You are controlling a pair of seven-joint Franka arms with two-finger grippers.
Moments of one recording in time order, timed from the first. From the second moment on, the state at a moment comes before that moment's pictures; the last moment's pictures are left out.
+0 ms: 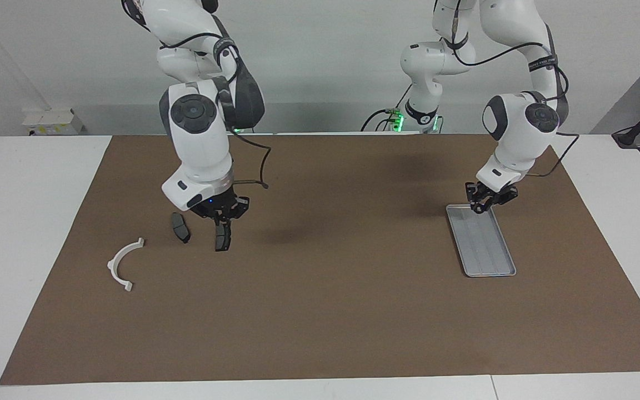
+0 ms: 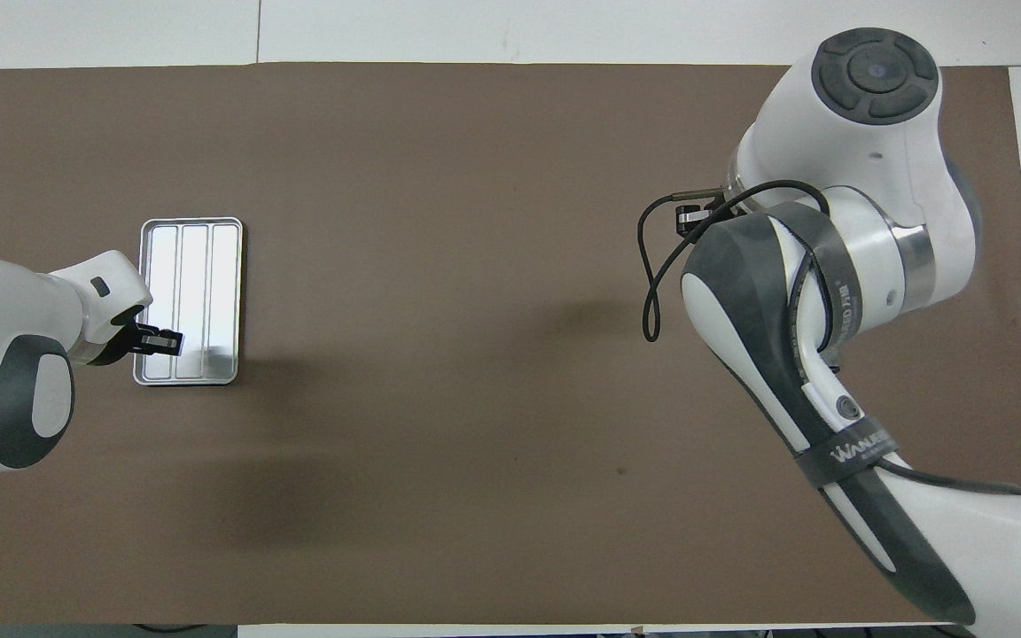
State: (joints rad) left arm -0.01 0.01 0.01 -2.25 0.03 2.26 0.22; right arm 0.22 0.30 0.10 -1.55 -0.10 1.79 0.38
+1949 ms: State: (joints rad) left arm 0.00 0.08 -0.01 -2.32 0.03 2.44 0.21; right arm 0.59 0.45 0.10 -1.71 -0.06 2.23 1.03
